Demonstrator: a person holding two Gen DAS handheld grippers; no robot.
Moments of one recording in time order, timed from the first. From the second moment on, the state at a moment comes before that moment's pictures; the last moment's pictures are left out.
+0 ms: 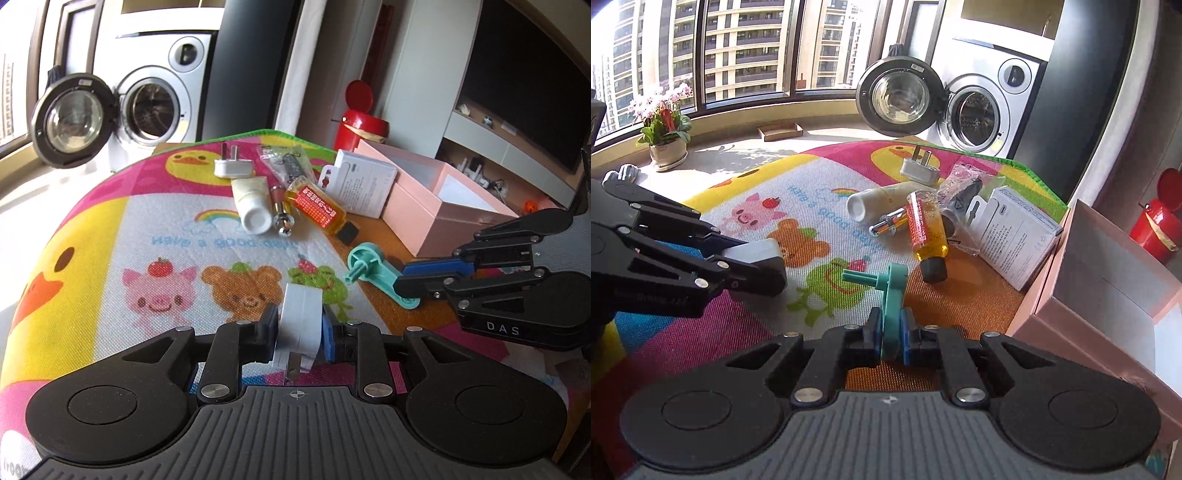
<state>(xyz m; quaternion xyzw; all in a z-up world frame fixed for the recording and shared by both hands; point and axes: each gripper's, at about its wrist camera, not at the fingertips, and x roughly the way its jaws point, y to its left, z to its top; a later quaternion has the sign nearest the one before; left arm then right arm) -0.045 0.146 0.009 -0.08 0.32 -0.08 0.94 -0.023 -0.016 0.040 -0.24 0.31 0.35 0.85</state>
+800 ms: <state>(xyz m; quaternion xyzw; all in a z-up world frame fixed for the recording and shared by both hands) -0.044 0.104 0.007 -0.03 0.32 -0.07 0.94 0.006 -0.057 0.023 -0.05 0.38 0.19 0.90</state>
